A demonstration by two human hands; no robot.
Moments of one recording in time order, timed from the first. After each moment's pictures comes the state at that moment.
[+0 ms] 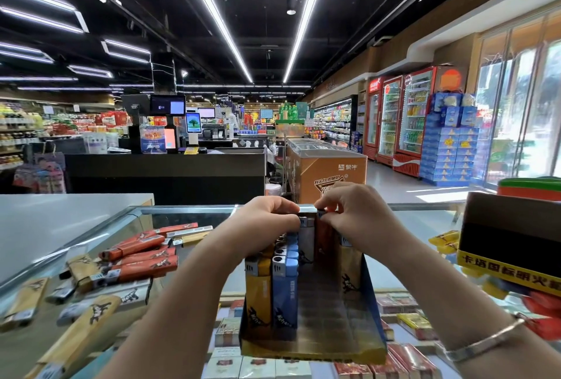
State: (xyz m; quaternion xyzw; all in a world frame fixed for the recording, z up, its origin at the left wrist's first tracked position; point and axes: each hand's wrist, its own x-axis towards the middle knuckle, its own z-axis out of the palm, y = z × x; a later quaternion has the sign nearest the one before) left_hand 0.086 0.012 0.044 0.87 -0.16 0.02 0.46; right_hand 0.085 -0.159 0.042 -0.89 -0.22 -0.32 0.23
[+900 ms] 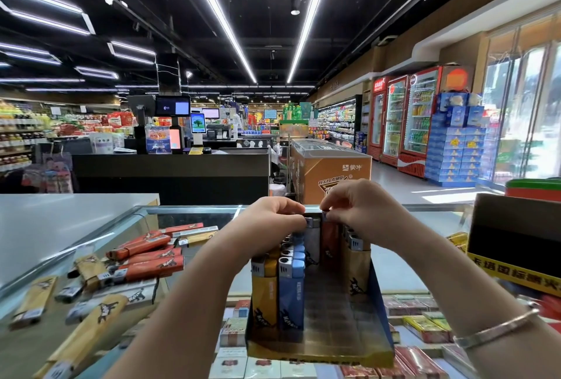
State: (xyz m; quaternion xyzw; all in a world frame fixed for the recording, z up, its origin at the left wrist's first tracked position) left_hand 0.086 0.012 0.043 0.86 -0.17 0.02 0.47; right_hand 0.094 -0.166 0.050 -0.91 -0.24 -0.24 0.26
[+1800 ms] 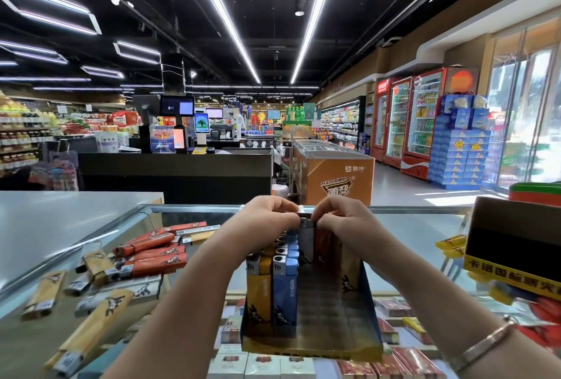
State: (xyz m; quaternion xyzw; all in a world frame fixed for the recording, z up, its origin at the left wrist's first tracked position) left_hand 0.089 0.015 0.044 0.87 -0.15 0.03 0.48; right_hand 0.090 -0.147 0.027 -0.85 -0.16 -0.14 0.49
